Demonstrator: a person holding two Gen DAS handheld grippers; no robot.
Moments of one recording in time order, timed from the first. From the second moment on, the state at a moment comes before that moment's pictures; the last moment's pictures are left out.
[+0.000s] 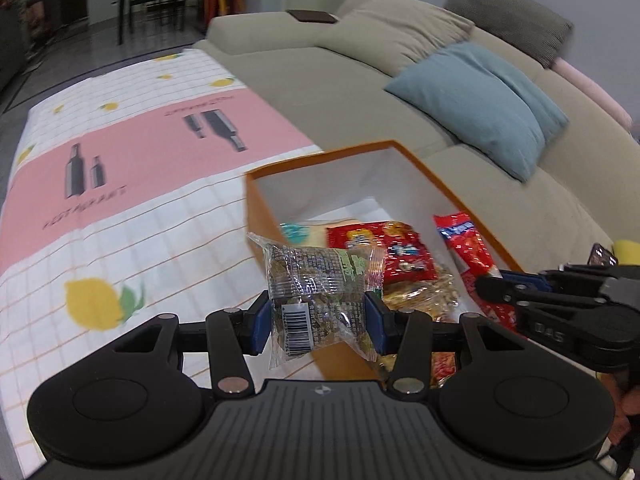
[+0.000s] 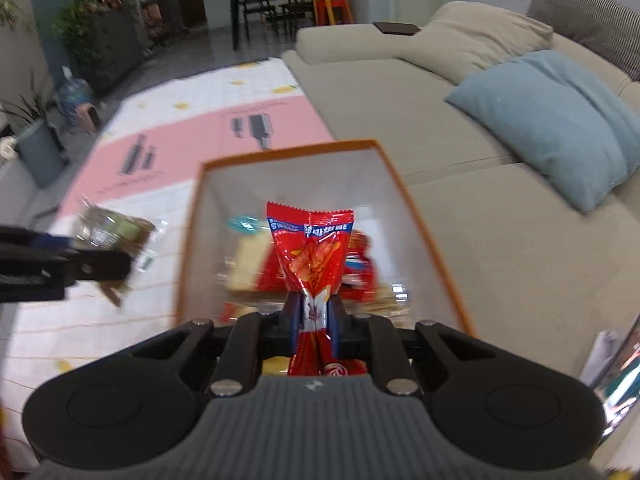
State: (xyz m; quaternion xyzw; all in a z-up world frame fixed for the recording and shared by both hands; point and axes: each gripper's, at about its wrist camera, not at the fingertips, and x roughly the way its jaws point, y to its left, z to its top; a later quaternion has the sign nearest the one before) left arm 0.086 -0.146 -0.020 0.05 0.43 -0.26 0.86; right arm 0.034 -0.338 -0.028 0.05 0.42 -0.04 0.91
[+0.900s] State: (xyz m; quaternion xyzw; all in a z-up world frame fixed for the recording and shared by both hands) left arm 0.129 -0.222 -0.052 0.13 0.45 -0.30 0.83; right arm 0.077 -0.355 -0.107 -0.09 0.51 -0.05 0.85
